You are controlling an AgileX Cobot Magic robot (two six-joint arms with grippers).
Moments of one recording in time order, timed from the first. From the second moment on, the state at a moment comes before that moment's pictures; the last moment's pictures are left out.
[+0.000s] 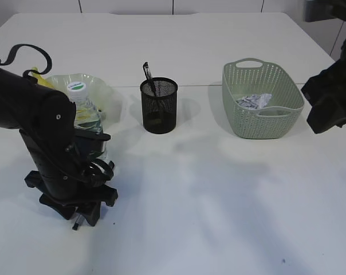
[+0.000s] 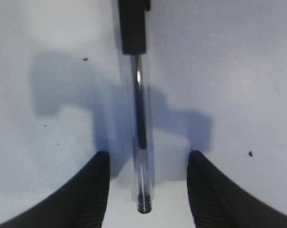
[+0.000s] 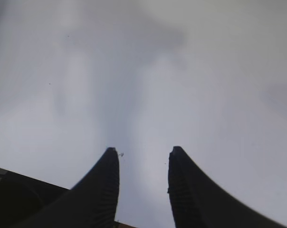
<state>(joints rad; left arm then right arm) -0.51 1.95 -1.06 -0.03 0.69 -0.24 0.33 1.38 -1.27 -0.01 1.23 0.01</state>
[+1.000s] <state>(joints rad) -0.51 1.95 -1.06 0.01 0.71 -0.28 0.33 1.38 -1.27 -0.01 1.23 0.01</state>
